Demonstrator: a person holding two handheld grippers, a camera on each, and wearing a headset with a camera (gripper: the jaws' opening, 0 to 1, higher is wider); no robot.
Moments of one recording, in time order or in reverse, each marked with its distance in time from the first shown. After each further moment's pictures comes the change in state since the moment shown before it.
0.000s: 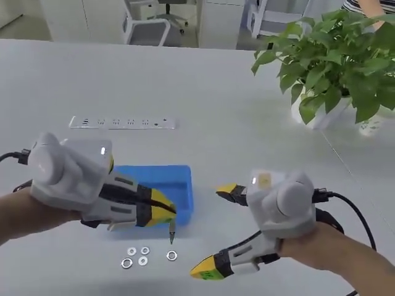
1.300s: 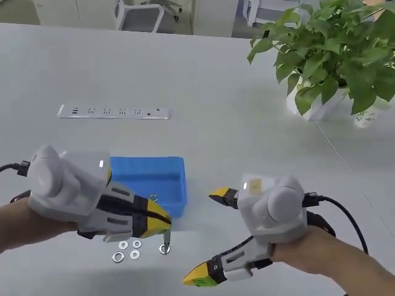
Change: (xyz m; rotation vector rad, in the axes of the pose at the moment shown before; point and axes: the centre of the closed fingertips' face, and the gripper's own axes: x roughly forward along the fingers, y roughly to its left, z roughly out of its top) left arm 0.017 -0.008 -0.030 -0.050 0.009 -0.042; right arm 0.010 0.010 -0.020 0.021 0.039 0.032
